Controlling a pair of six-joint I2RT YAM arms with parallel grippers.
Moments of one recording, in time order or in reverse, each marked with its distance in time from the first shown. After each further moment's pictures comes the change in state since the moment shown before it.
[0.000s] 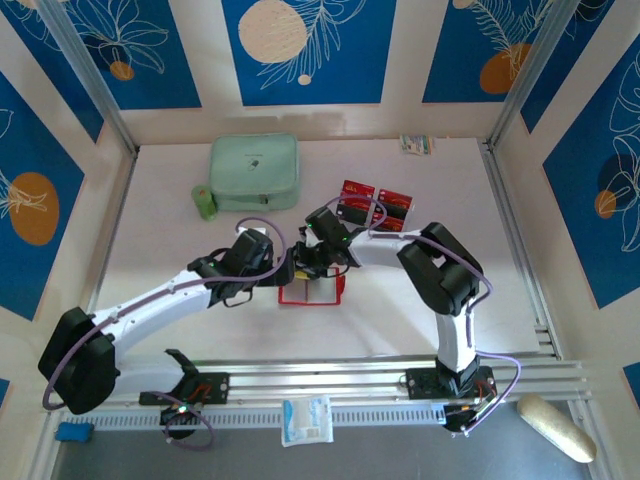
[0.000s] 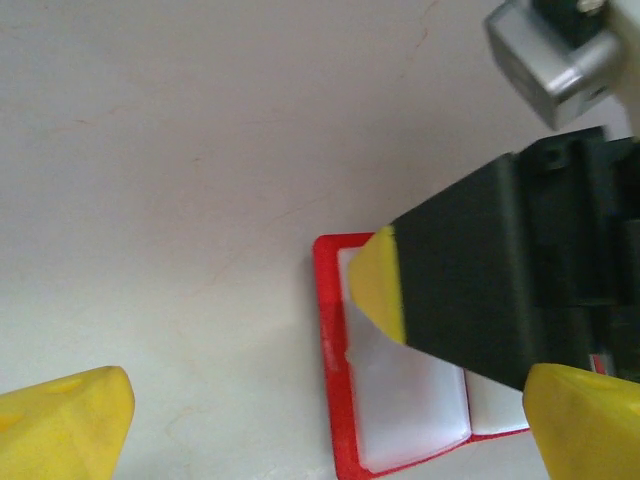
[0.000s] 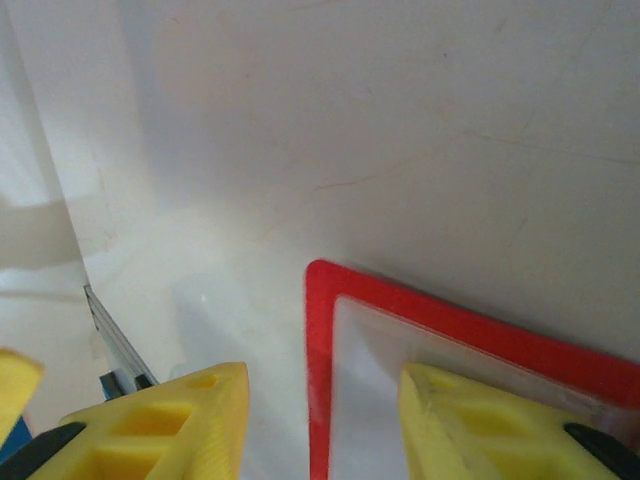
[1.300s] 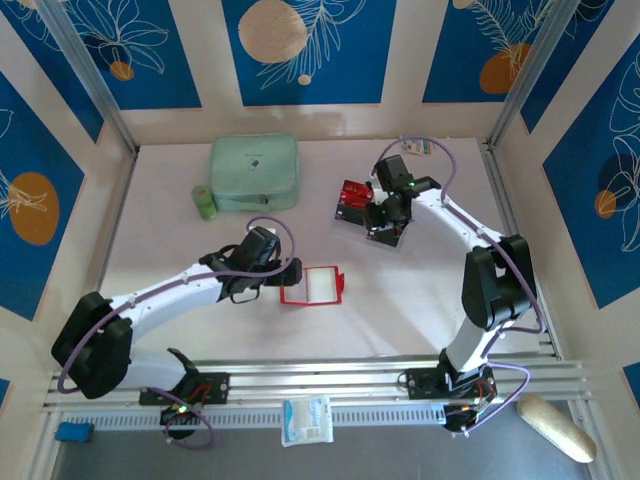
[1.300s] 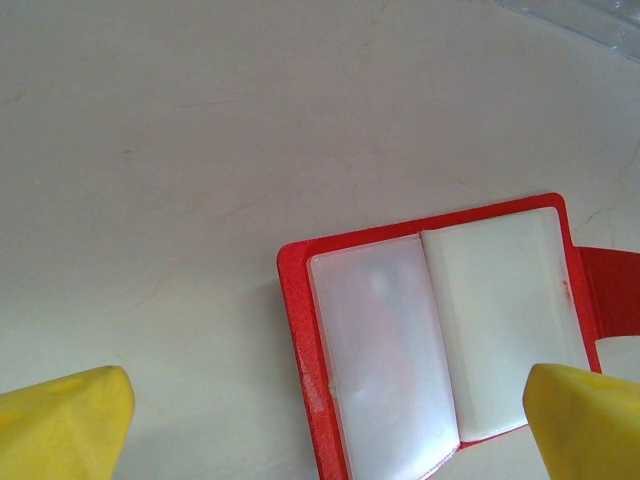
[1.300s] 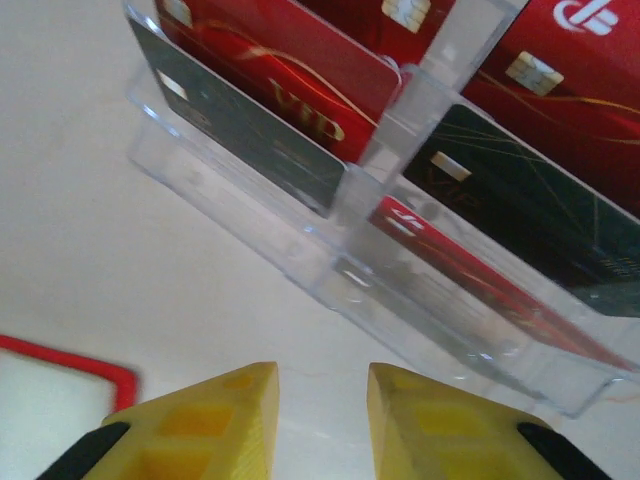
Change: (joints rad) left arm 0.006 0.100 0.023 0.055 0.072 0.025; right arm -0.374 -0.263 0.195 -0.697 0.535 -0.833
